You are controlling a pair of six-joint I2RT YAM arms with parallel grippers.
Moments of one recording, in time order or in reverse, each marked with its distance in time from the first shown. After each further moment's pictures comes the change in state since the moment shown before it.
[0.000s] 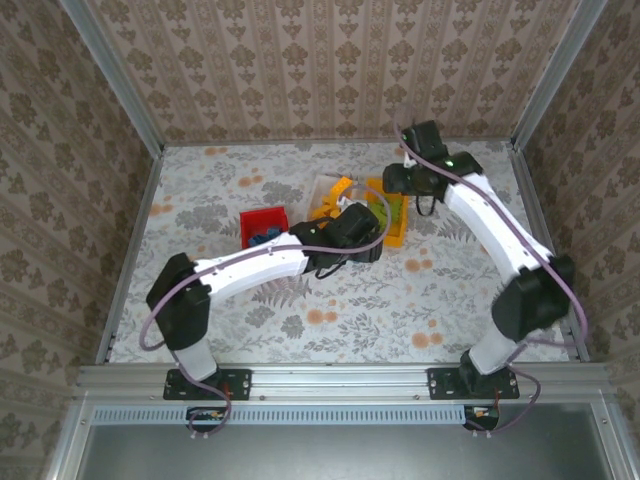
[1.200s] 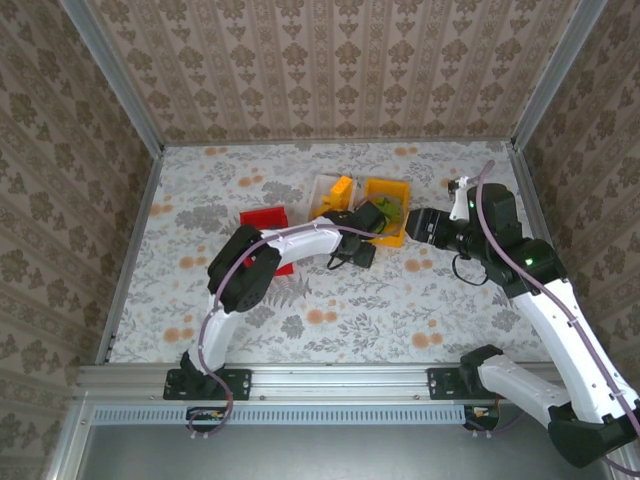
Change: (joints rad) left arm 0.114 0.414 0.216 -0.113 0.150 0.217; right arm 0.000 -0.631 -0.393 0.014 -0.240 0.206
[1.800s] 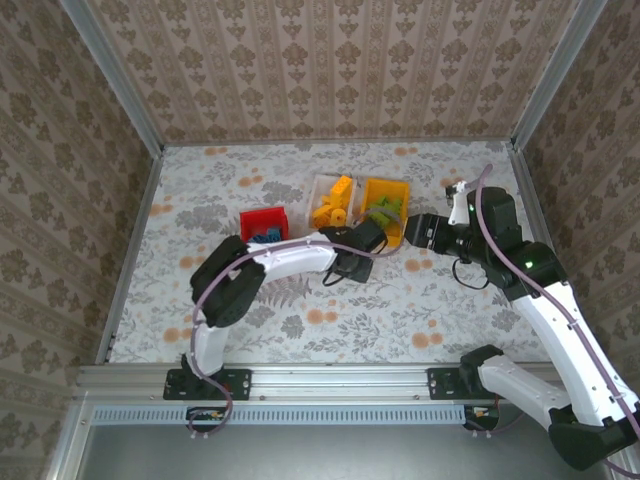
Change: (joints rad) left arm -0.093 -0.208 -0.210 0.023 -0.026 -0.074; right arm 0.000 -0.019 -0.034 -0.005 -0.070 -0.016
